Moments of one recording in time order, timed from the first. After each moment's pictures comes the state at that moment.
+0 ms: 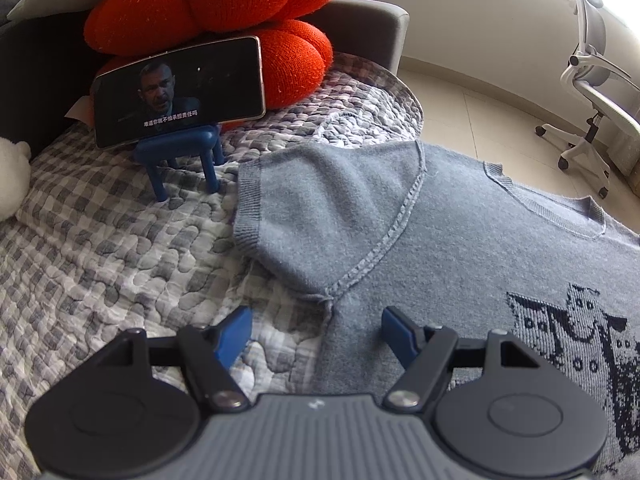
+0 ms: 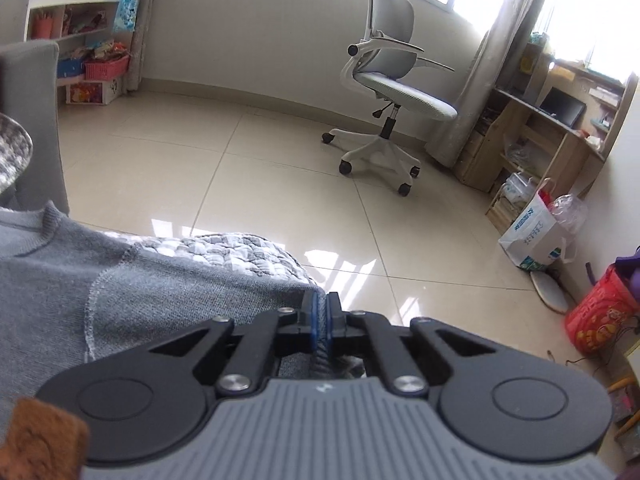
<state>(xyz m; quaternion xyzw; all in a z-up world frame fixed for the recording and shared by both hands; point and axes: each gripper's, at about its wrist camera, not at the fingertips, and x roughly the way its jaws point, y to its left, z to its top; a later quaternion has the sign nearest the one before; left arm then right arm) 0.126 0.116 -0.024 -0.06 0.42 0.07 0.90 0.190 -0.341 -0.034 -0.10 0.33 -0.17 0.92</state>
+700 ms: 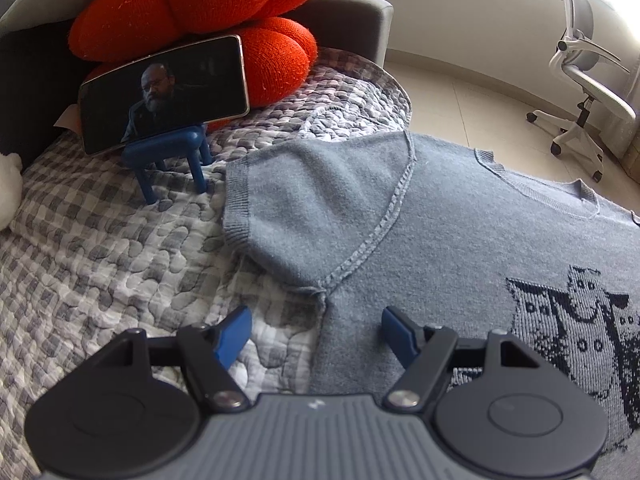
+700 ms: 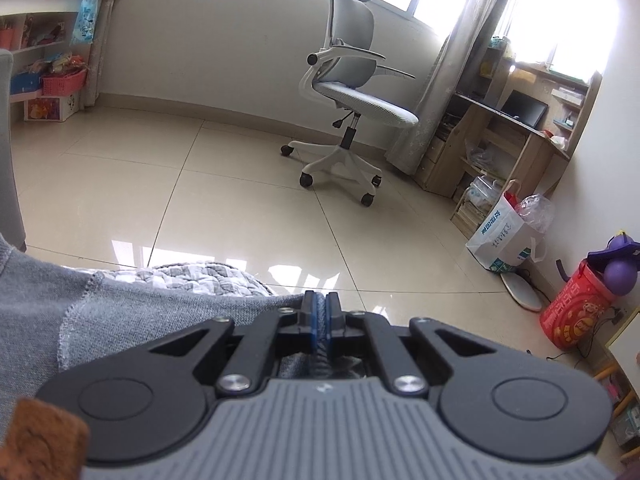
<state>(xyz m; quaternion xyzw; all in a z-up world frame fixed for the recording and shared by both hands) 0.126 0.109 -0.029 -0.03 0.43 0.06 0.90 0.215 -0.341 -0.048 -0.10 0.30 -0.23 0.92</state>
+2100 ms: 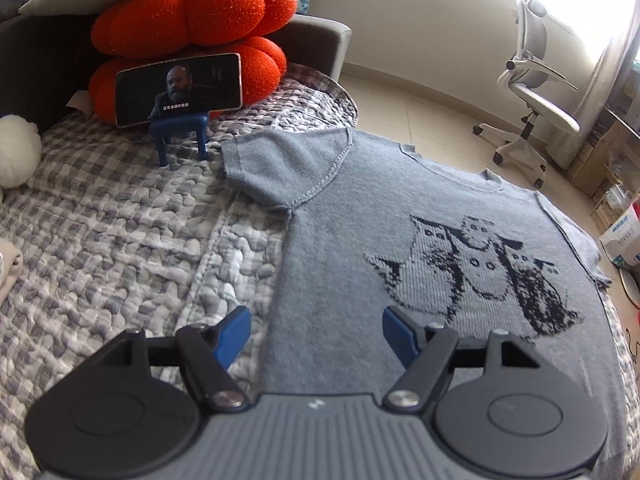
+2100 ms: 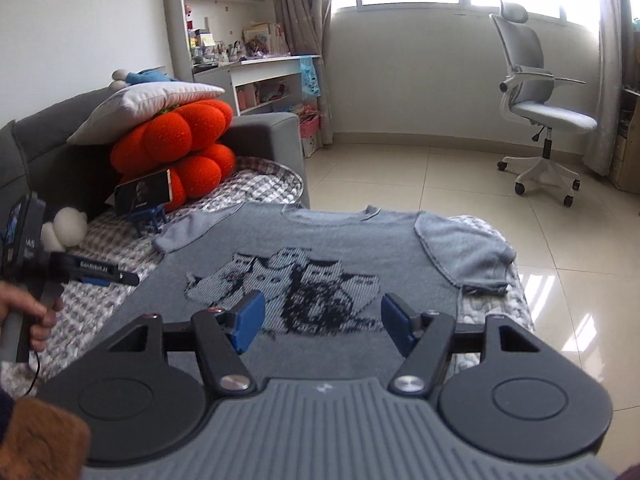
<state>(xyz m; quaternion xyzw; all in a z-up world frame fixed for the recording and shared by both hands) -0.005 0.112 0.016 -0.08 0.41 -0.02 0.91 -0.084 -0.209 0.065 0.02 0.27 0.13 0.95</state>
